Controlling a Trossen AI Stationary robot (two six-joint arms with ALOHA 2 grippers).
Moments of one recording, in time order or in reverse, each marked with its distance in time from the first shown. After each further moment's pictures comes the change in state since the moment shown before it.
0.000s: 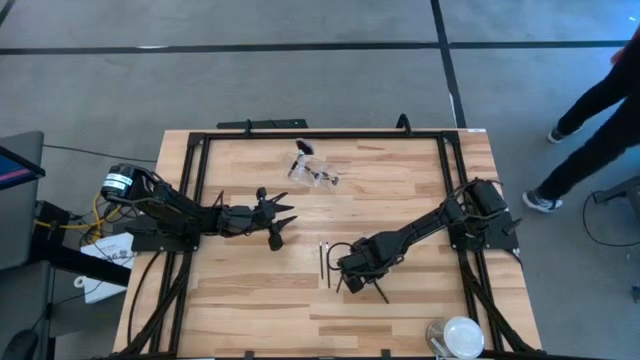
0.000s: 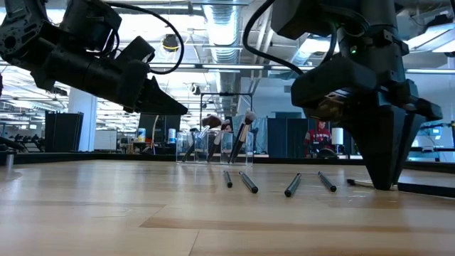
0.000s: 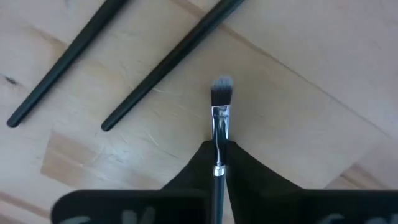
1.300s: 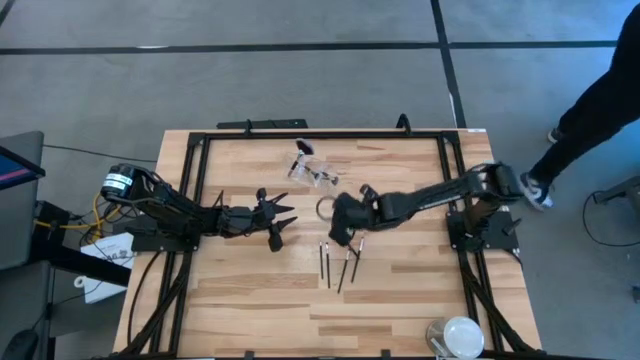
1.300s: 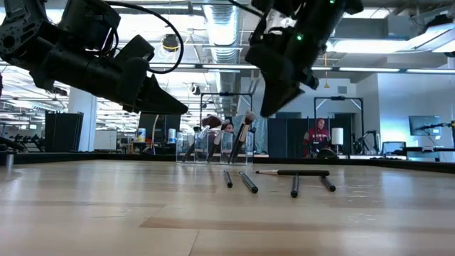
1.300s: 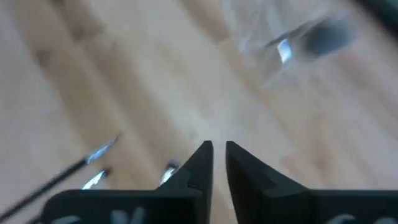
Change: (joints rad) left arm -0.007 0.000 0.000 0.006 0.001 -0.026; right arm -0.209 -0.216 -0.004 0.193 0.578 -0.784
